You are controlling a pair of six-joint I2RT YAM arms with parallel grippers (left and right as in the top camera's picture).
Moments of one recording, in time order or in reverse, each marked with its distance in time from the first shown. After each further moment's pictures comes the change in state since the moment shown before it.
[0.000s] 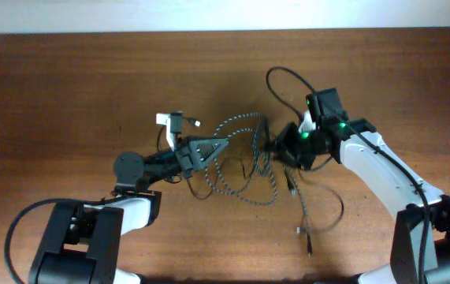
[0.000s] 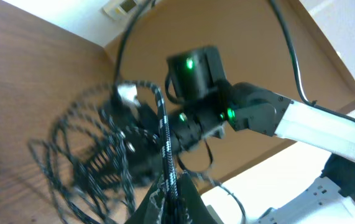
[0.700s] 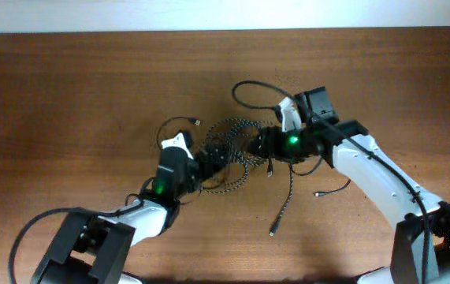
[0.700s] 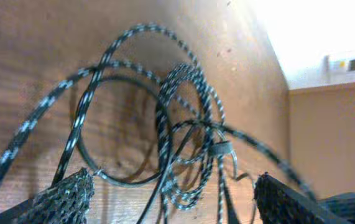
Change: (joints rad) left arm -0.223 -0.048 0.002 -0.819 -0.792 0.113; right arm 0.073 -0.027 0.016 0.024 -0.020 -0.470
